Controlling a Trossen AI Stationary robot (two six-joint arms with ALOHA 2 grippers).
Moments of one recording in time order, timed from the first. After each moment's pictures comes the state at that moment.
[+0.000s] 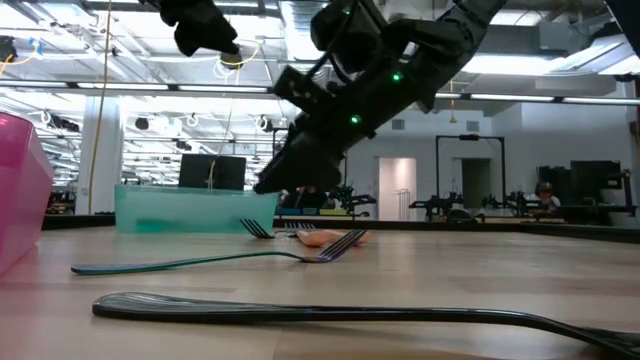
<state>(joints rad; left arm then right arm) 0.18 0.99 0.99 -0.60 -0.04 -0.06 0.05 2.02 1.18 0.29 0.26 -0.37</state>
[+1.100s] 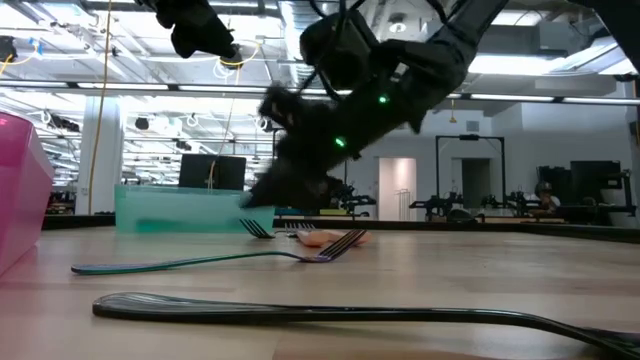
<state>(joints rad) 0.18 0.98 0.99 -0.62 -0.04 -0.06 0.06 2.12 1.21 0.40 0.28 -0.40</state>
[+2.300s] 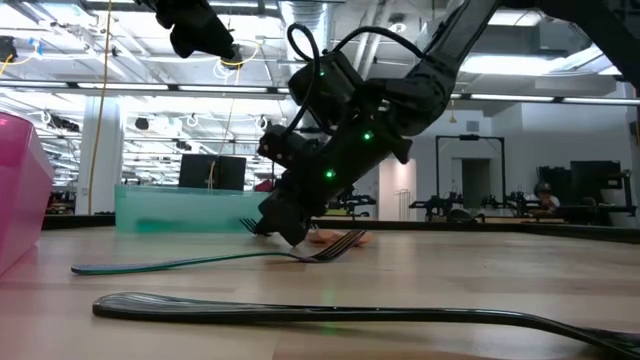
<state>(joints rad) 0.16 0.98 0.99 -0.62 -0.07 -0.07 -0.01 2.23 1.25 0.33 0.43 -0.23</state>
